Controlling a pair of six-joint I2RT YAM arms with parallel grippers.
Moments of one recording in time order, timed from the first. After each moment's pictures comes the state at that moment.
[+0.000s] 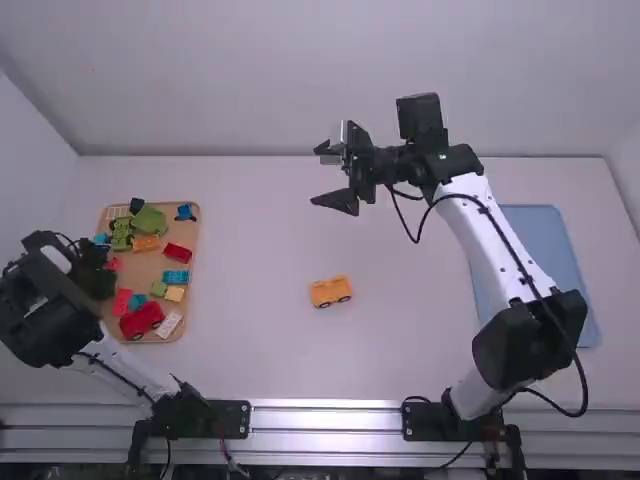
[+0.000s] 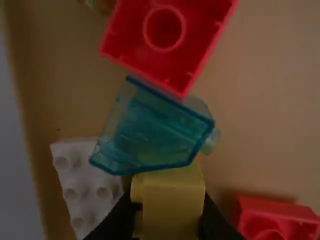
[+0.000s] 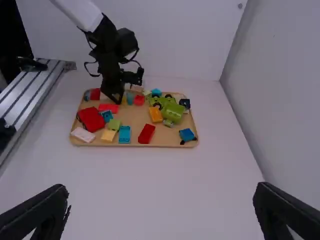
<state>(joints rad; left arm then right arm) 0.86 1.97 1.21 -0.58 0.05 0.76 0.31 1.72 1.67 -0.66 -1.10 -0.82</state>
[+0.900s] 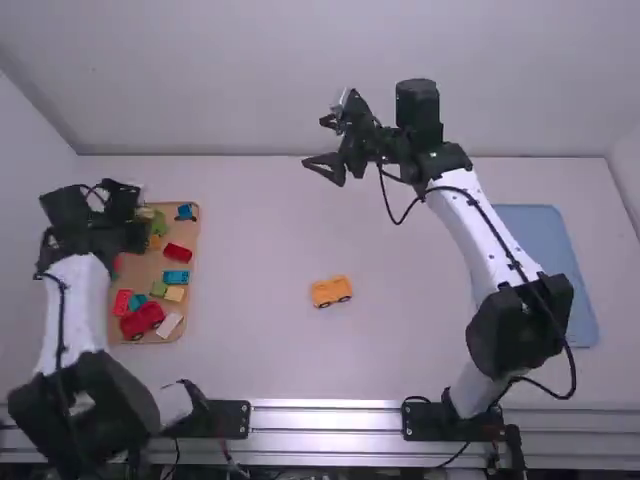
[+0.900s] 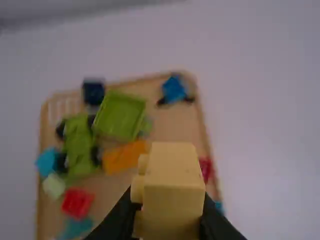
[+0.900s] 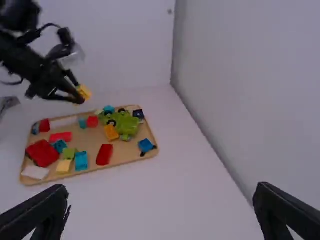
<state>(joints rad) 0.53 1.31 1.03 -0.51 0.37 0.58 0.31 1.79 1.67 -0.31 -0.94 -0.36</state>
